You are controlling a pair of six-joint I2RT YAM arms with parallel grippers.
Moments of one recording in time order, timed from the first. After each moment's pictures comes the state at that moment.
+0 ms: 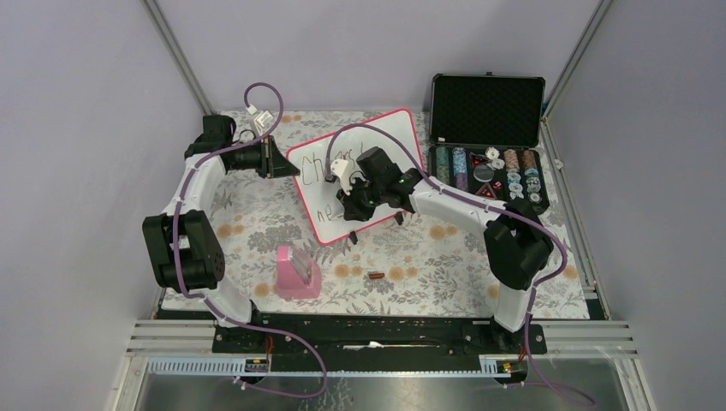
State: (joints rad) left arm 0.13 1.66 1.35 -0.66 1.11 0.23; right arm 0.80 1.84 1.41 -0.38 -0.40 -0.26
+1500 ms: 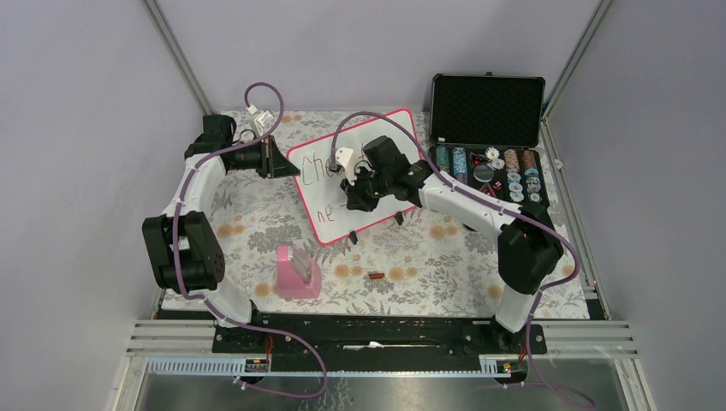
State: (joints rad) left arm 0.13 1.65 1.35 -0.66 1.10 0.23; right arm 0.77 1.78 1.45 -0.43 -0.40 -0.30
